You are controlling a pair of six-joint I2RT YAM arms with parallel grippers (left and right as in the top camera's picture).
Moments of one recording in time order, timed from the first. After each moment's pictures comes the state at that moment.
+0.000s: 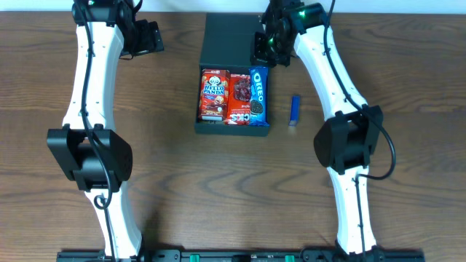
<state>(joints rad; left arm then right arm) -0.02 2.16 2.25 -1.27 -0.04 -0.27 0.30 2.47 2.47 -1.24 -0.37 0.41</state>
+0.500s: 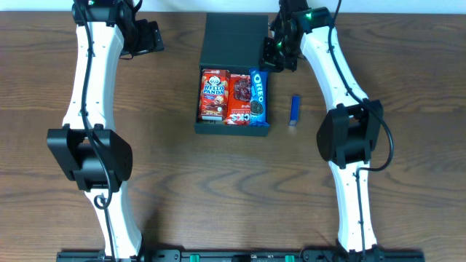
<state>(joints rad) -0.02 2.16 2.25 -1.27 -0.04 -0.27 0.25 2.53 2.46 -1.25 -0.39 0.40</state>
